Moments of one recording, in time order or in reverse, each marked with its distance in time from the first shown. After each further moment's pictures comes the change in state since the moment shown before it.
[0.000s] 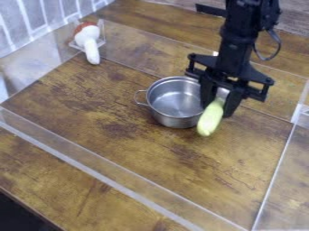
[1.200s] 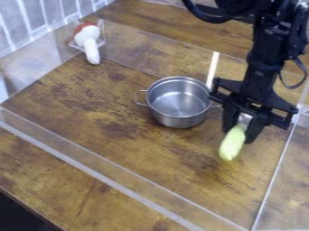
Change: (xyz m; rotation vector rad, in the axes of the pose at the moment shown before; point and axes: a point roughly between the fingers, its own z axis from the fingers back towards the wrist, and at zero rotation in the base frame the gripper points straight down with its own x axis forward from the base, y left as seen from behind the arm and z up) arm -0.008 -0.045 -0.033 -0.005 0.093 -0.072
